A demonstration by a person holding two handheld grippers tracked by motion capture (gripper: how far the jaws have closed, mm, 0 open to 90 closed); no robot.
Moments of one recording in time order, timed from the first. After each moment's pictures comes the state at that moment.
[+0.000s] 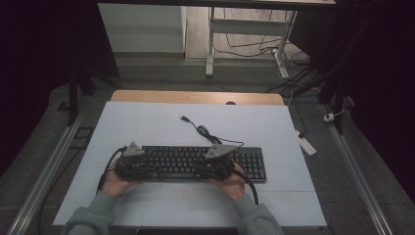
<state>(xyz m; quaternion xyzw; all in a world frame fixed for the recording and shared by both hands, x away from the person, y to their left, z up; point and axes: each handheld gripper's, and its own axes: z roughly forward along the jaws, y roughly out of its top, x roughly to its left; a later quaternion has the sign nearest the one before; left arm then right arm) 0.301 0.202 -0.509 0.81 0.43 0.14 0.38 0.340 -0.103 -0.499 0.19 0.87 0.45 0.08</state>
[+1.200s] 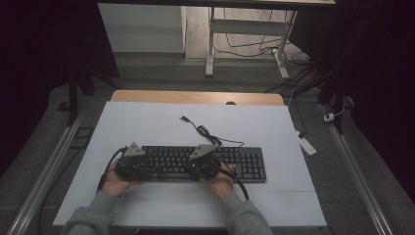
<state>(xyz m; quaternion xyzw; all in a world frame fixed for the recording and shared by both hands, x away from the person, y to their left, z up) 0.301 0.201 -0.510 0.81 0.43 0.14 0.37 0.348 -0.065 -0.518 0.19 0.89 0.40 0.08</state>
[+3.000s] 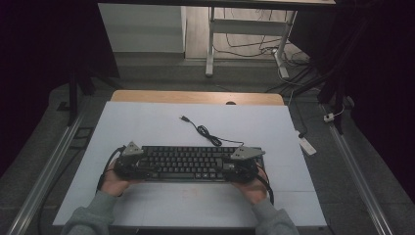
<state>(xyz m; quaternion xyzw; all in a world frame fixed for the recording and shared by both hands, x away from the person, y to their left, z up) 0.301 0.204 -0.507 0.80 0.44 0.14 0.38 0.330 -0.169 -0.492 0.25 0.84 0.46 0.14</state>
